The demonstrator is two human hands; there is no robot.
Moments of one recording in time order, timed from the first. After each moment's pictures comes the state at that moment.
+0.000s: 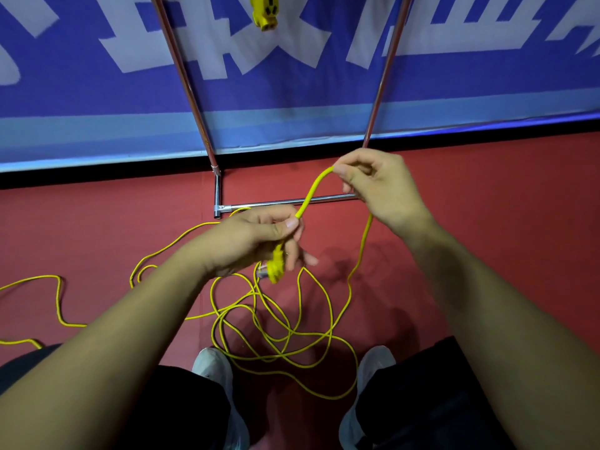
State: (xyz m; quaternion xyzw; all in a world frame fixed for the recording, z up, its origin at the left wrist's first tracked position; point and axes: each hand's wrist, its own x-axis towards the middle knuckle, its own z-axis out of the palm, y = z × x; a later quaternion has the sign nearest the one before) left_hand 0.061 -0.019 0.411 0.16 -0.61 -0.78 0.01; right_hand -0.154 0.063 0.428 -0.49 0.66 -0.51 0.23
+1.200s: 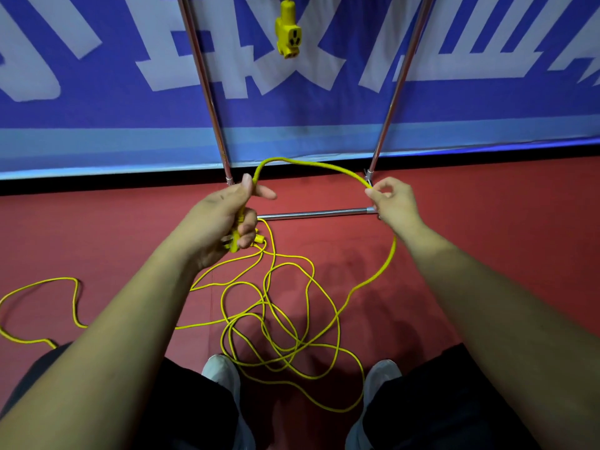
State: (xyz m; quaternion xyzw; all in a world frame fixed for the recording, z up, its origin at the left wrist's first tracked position) left_hand 0.103 -0.043 0.442 0.35 -0.57 -0.71 0.21; right_hand -0.207 0.027 0.348 -0.33 0.79 -0.47 0.20
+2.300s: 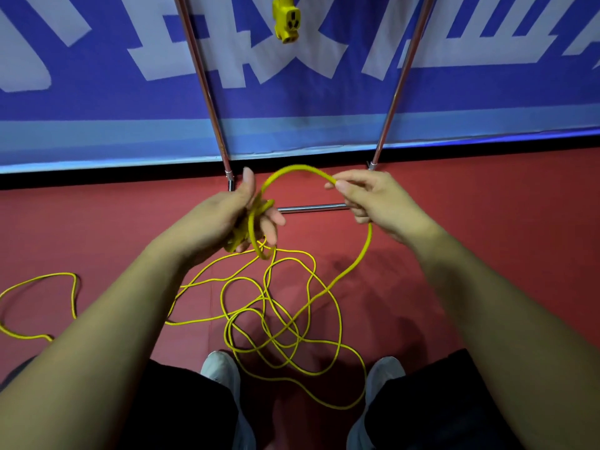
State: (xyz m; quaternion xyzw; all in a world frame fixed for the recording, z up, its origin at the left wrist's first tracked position) left_hand 0.101 -0.051 0.435 0.29 -0.68 -0.66 0.10; right_hand -0.151 0.044 0.407 -0.46 0.62 -0.48 0.43
